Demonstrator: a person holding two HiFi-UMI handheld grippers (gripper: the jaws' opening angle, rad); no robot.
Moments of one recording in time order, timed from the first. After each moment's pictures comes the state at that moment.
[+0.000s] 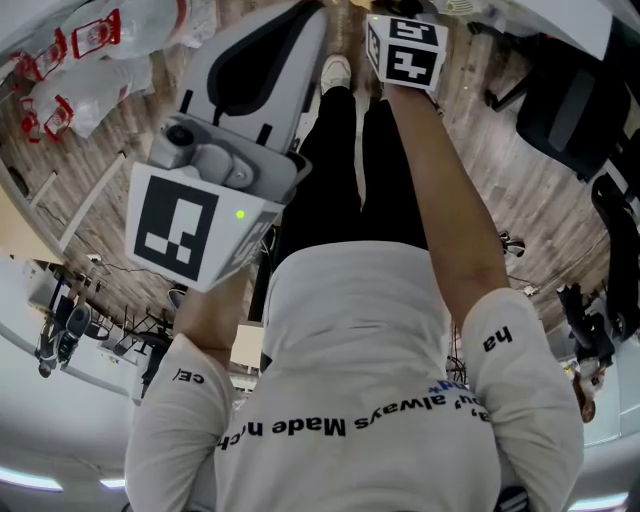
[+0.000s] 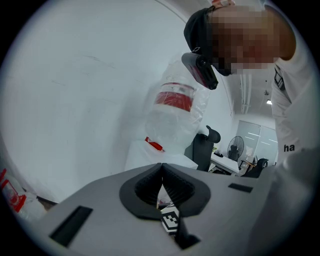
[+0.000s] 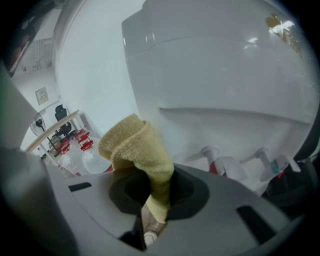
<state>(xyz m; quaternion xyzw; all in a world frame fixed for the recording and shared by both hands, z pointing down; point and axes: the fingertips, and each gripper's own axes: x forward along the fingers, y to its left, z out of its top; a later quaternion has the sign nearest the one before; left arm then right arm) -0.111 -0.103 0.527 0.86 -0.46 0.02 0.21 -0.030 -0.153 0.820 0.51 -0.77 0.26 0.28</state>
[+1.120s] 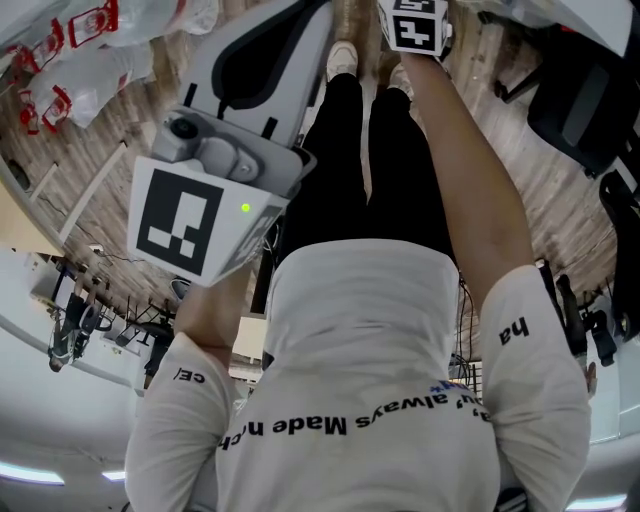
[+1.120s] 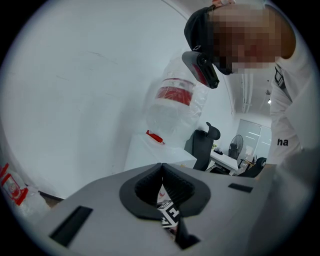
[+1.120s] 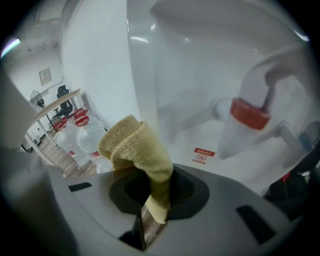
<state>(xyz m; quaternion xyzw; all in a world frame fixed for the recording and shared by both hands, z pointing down) -0.116 -0.086 0.548 0.86 -0.46 0.03 0.22 -0.015 -0.153 0.898 0.48 -0.76 0.24 0.36</state>
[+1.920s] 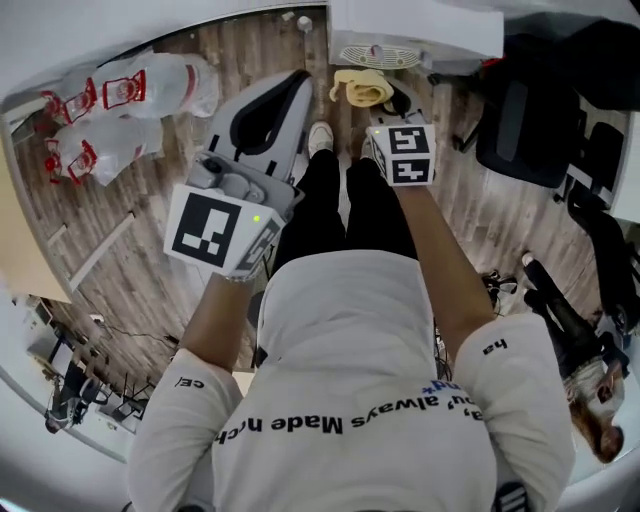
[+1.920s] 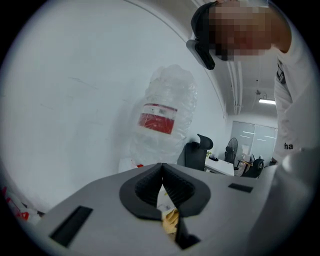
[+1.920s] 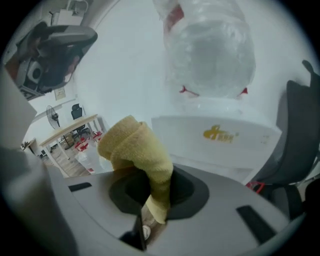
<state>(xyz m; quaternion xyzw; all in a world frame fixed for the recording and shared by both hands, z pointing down) -0.084 -0.077 0.446 0.88 -0.44 0.00 0.17 0.019 -0.080 0.693 0.46 -0.82 0.20 0.28</state>
